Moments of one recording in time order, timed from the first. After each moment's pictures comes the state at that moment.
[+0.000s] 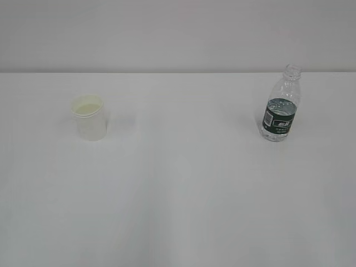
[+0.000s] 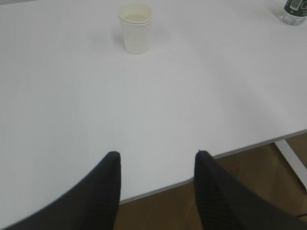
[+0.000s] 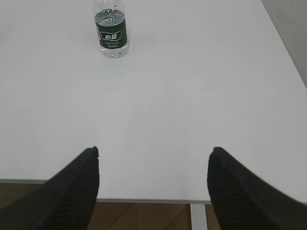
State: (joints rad) left arm -0.24 0.01 -0.52 -0.07 1.10 0.01; right arm 0.12 -0.02 -0.51 -0.14 1.15 0.08
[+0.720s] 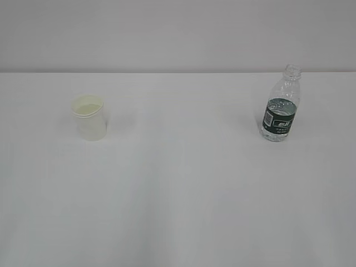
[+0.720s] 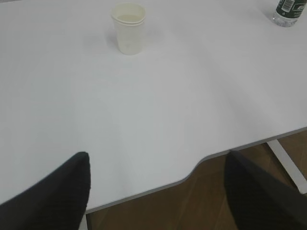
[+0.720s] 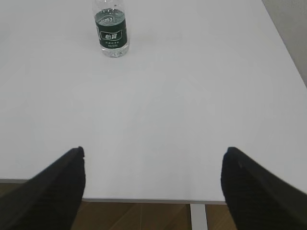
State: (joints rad) left arm -0.24 0.01 -0.52 -0.10 1.10 0.01; right arm 0.12 -0.02 -0.51 -0.14 1.15 0.08
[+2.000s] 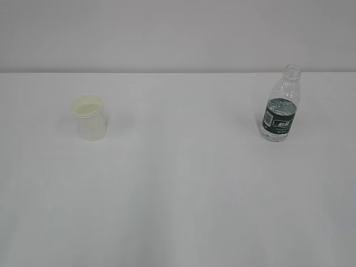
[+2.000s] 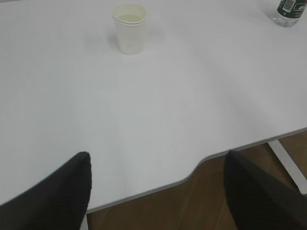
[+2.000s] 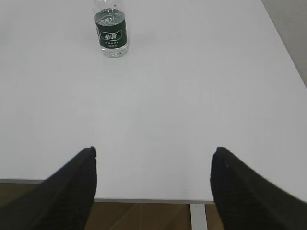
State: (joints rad) left arm -0.24 0.01 -0.52 -0.09 1.10 0.01; right arm 0.12 -0.02 -0.51 -0.14 1.15 0.08
